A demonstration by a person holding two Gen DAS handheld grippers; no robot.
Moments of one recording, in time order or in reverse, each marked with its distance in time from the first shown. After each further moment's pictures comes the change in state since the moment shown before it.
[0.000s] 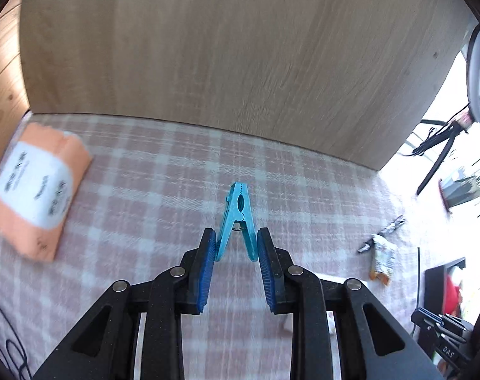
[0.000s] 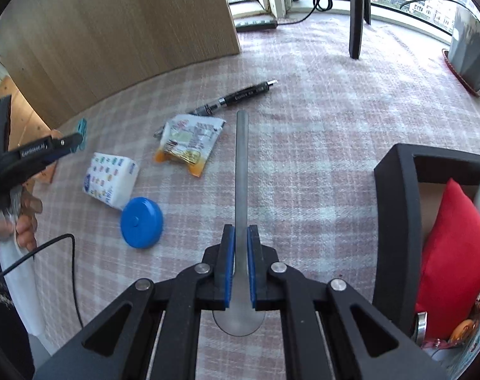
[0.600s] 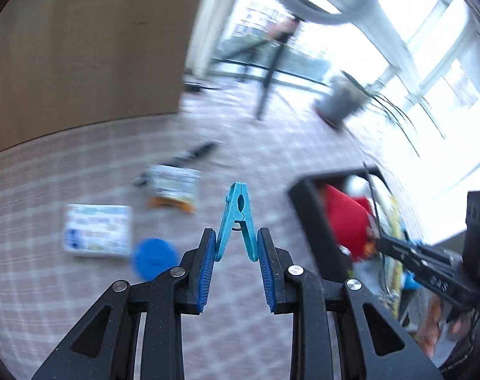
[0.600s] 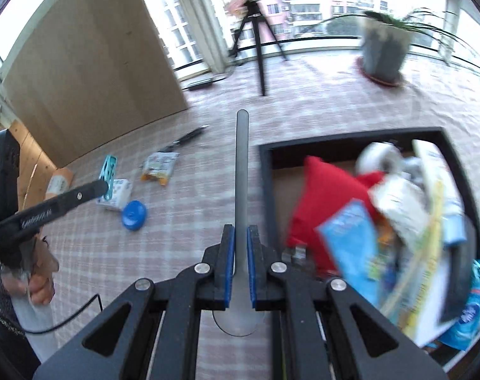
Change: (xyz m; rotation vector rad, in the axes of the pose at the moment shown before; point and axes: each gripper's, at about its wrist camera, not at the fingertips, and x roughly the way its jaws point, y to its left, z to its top) left arm -0.059 -0.200 -0.066 0.380 0.102 -0.340; right arm -0.106 -0.052 -0.067 0.155 -0.169 -0.113
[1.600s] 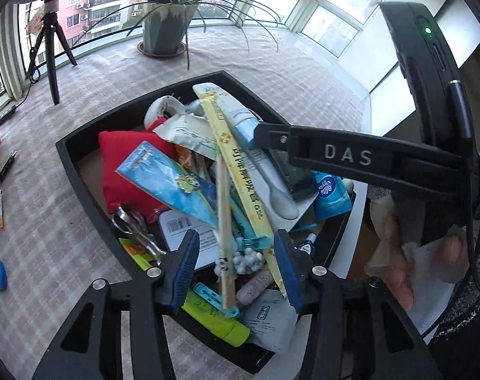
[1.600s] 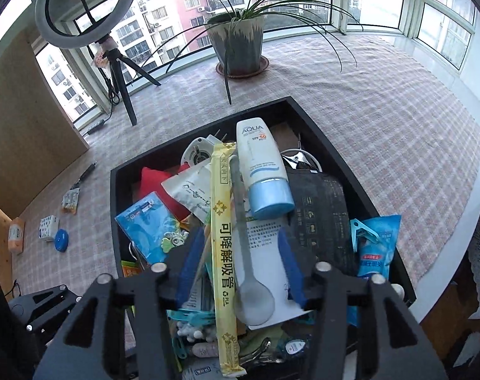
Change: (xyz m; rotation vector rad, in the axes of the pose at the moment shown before) left arm 0.088 -0.239 -0.024 0.364 0.195 -0.171; right arm -0.047 -0.124 -0.017 0.211 -0.059 -0.176
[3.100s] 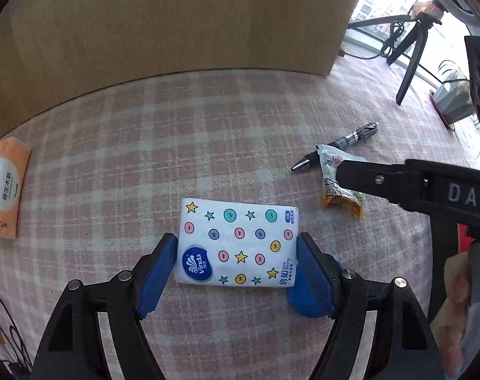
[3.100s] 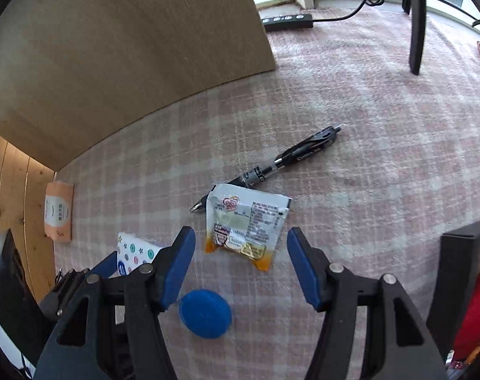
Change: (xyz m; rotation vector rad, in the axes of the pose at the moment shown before) left arm -0.059 0.363 -0.063 -0.598 0.007 0.499; right arm 0.196 0.353 0.033 -0.270 0.402 0.298
